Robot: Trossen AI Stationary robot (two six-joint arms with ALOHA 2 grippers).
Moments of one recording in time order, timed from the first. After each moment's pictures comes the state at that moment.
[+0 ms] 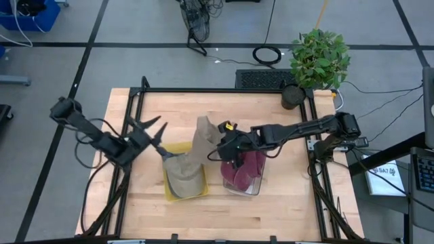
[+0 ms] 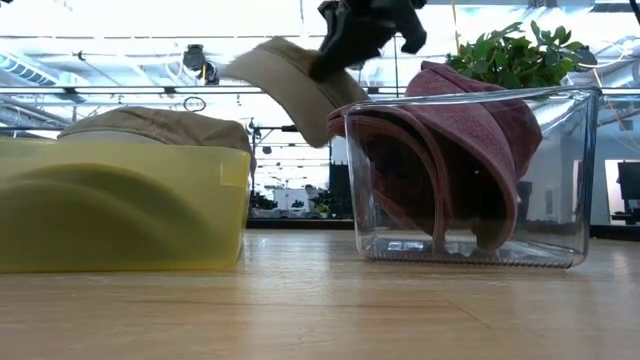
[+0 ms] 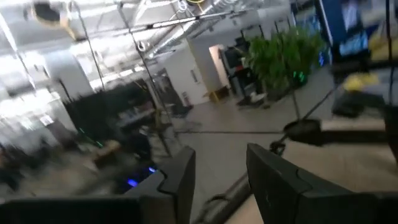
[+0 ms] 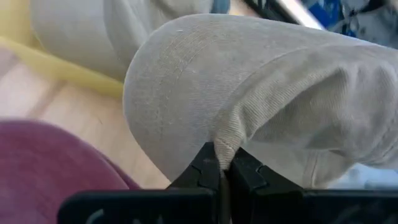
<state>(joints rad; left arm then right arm) -0.59 1.02 0.47 1.33 -1.32 1.11 0.11 1.67 1.37 -0.45 0.22 -0.54</state>
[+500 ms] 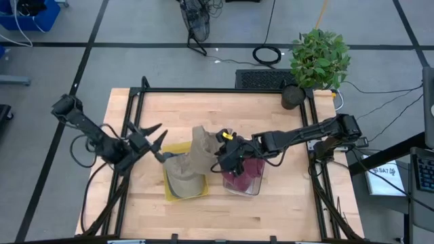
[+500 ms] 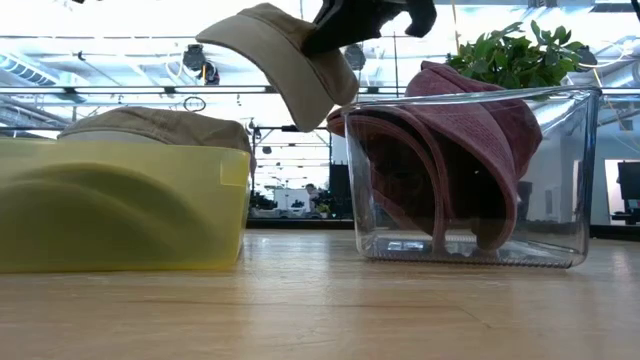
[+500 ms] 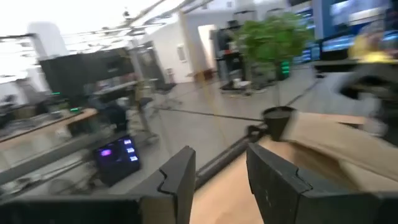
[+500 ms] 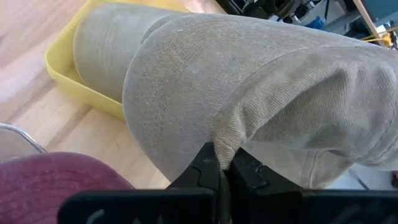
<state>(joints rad) -0.68 0.94 0.47 1.01 -1.44 0.71 0.19 1.67 1.37 -0.38 0.21 -0.60</state>
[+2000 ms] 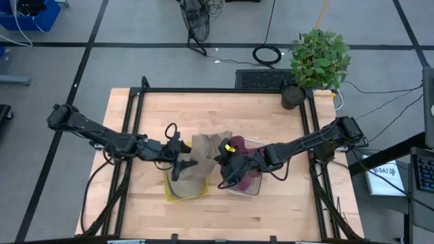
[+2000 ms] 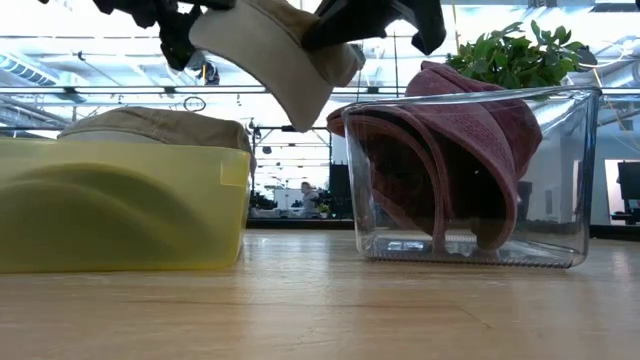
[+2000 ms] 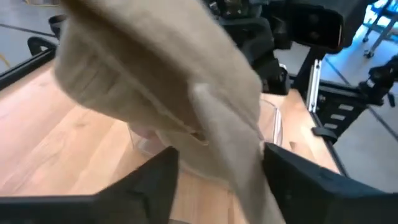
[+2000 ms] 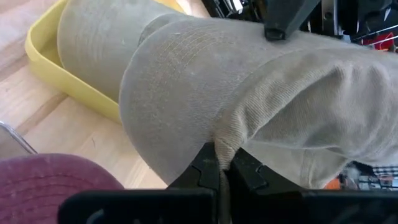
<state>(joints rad) -0.32 1.10 0.65 0.14 -0.30 -0.31 0.31 1.67 1.28 -0.21 0.44 -0.75</state>
